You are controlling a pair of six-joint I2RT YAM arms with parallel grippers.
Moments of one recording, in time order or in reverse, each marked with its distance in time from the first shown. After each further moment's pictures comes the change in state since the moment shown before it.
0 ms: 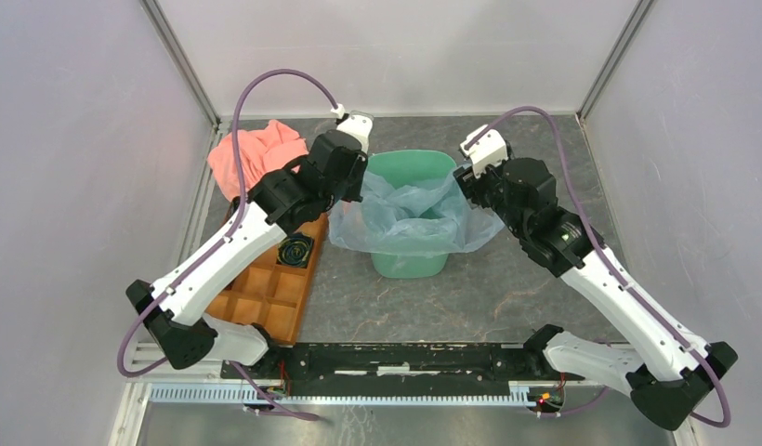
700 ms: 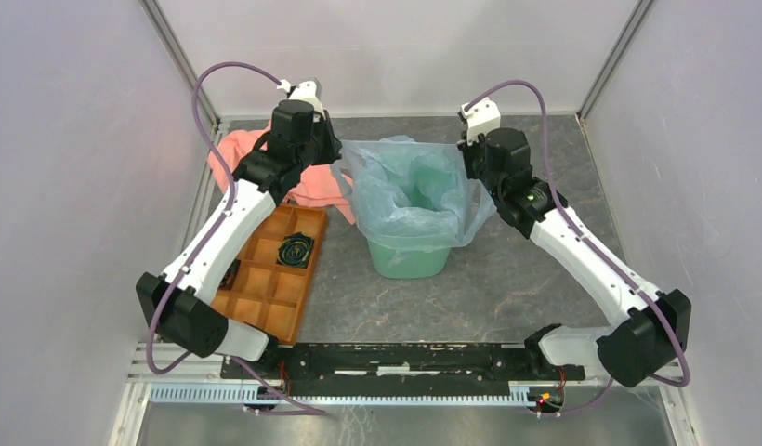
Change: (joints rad) left arm 0.346 0.049 -0.066 0.281 0.261 -0.158; right arm -0.136 0.259 0.033 0.239 -0.019 0.156
